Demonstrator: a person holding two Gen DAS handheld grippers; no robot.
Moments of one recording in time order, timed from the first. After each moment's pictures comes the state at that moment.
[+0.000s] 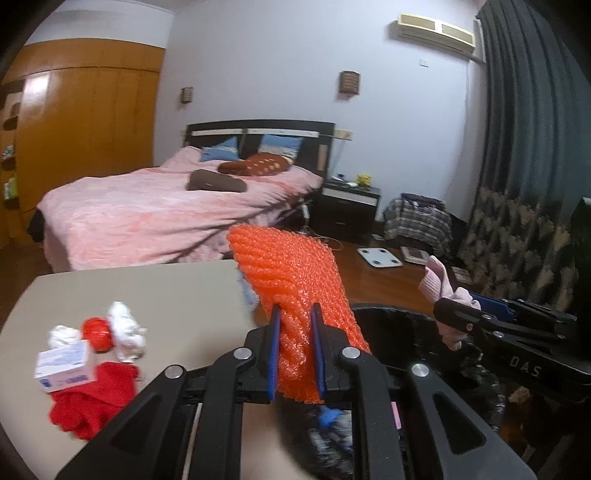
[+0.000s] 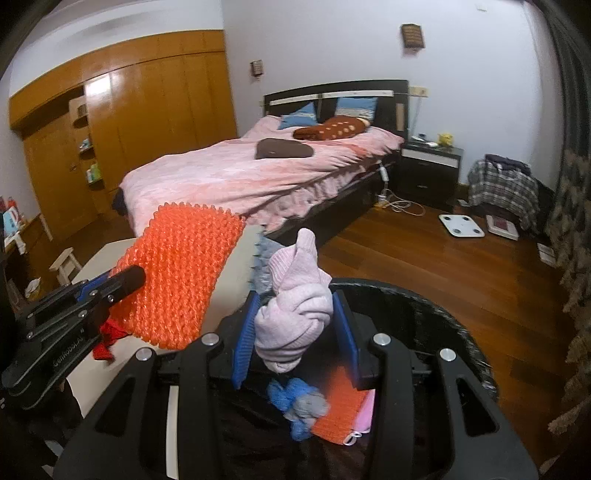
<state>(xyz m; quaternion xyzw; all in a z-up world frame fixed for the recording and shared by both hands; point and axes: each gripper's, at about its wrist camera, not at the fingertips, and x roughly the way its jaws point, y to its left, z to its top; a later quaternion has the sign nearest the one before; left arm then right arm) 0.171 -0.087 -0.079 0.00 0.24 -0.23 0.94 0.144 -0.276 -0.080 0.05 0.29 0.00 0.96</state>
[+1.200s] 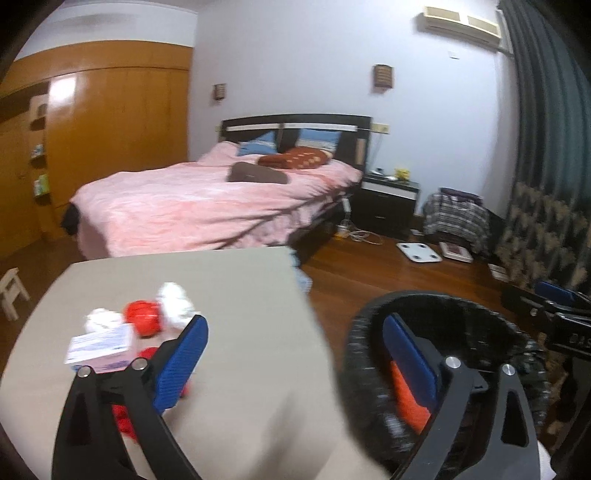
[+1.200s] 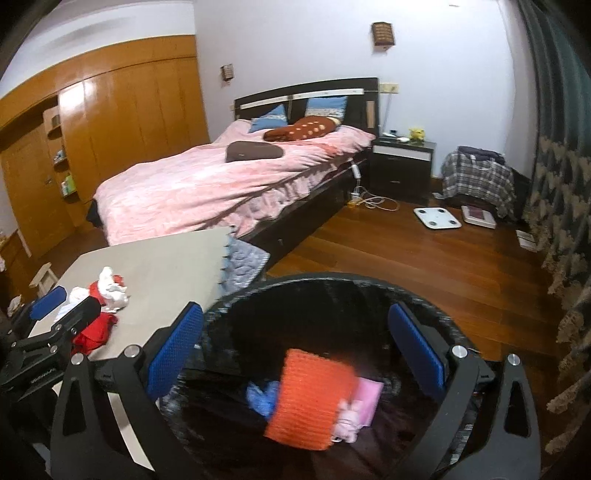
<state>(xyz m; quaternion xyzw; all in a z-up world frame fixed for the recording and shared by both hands) 0.177 -0.034 -0.099 0.01 0.25 -0.13 0.96 0.147 -0.278 -0.100 0.06 0.28 -0.04 0.96</state>
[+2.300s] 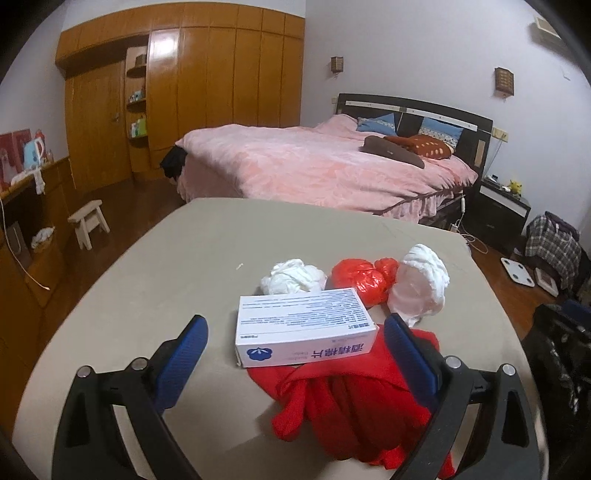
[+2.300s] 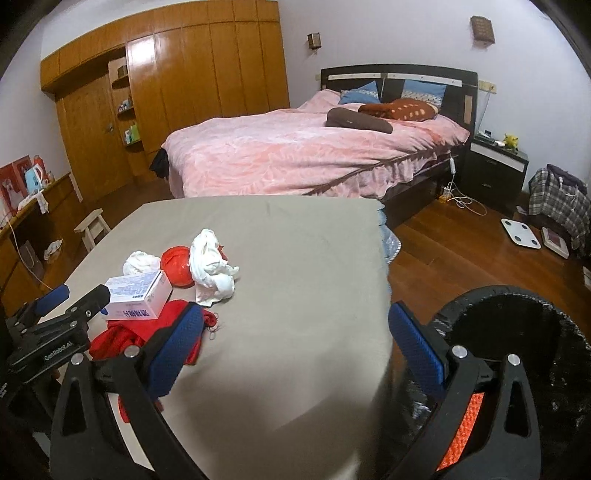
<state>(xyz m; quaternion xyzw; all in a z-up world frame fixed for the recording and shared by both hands) 0.221 0.144 -0.152 -0.04 0.30 0.06 0.95 0.252 -0.099 -0.141 0.01 0.33 0.10 0.94</state>
